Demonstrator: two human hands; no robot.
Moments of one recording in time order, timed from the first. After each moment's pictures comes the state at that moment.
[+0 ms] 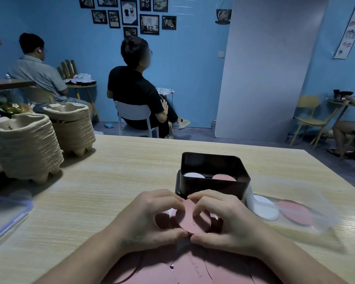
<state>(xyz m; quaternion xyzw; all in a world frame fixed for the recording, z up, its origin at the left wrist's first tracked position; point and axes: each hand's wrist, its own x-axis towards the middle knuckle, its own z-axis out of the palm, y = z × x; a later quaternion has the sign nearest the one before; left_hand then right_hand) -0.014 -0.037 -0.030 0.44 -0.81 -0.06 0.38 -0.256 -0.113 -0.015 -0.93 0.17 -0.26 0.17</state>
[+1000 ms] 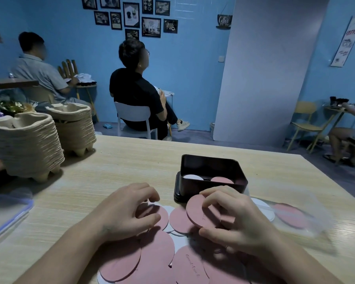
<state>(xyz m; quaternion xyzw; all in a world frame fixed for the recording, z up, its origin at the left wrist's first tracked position) 0.029 -0.031 -0.024 0.59 -0.77 -0.04 0.24 -0.273 -0.117 -0.015 -0.91 0.20 -0.32 0.15</state>
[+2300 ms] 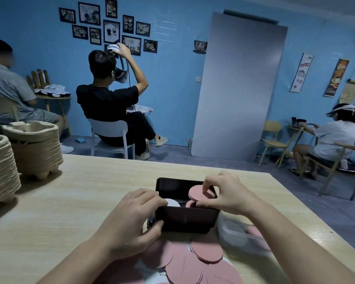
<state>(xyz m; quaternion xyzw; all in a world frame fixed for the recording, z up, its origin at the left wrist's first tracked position) -0.020 -0.088 -0.020 0.51 -0.80 0.07 0.31 -0.293 -0.228 0.043 -0.90 0.41 -0.16 0.04</state>
